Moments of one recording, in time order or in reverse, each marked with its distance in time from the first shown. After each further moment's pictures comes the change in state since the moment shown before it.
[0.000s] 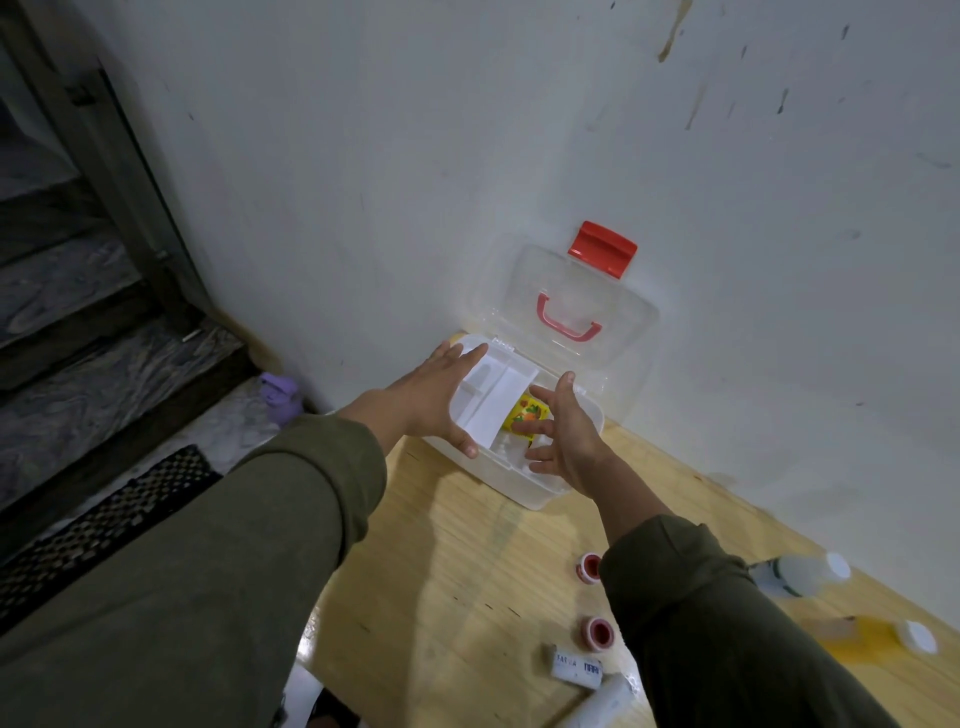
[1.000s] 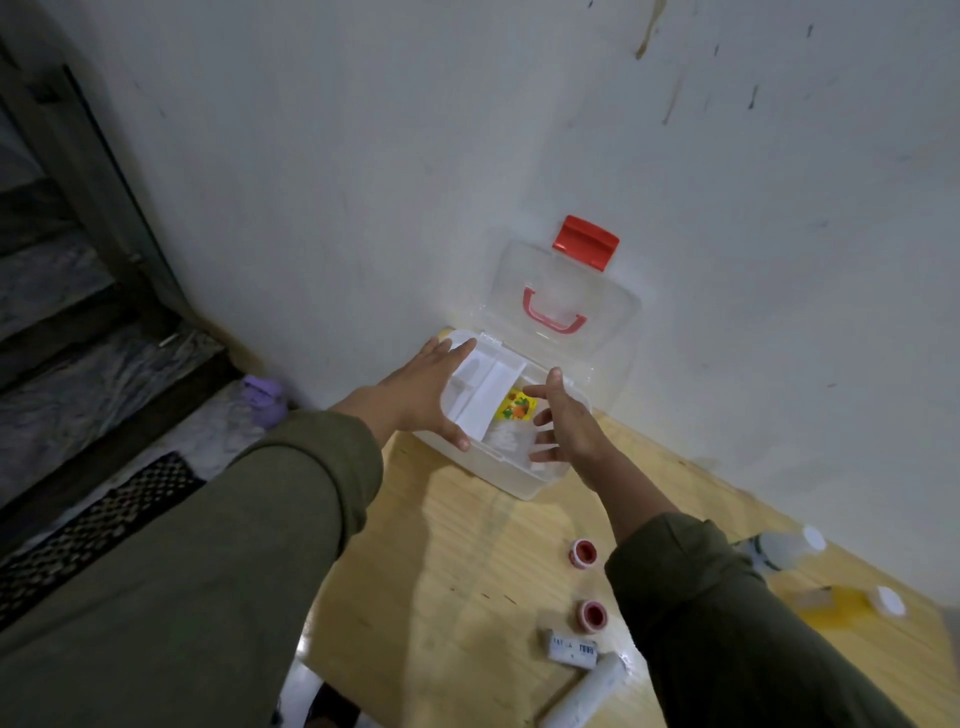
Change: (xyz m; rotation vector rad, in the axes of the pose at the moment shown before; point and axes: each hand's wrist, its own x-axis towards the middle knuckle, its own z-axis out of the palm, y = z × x) left_hand 0.000 -0.003 0.000 -0.028 0.025 0.032; right_hand -0.023 -0.003 -0.004 -0.247 0.107 -0.160
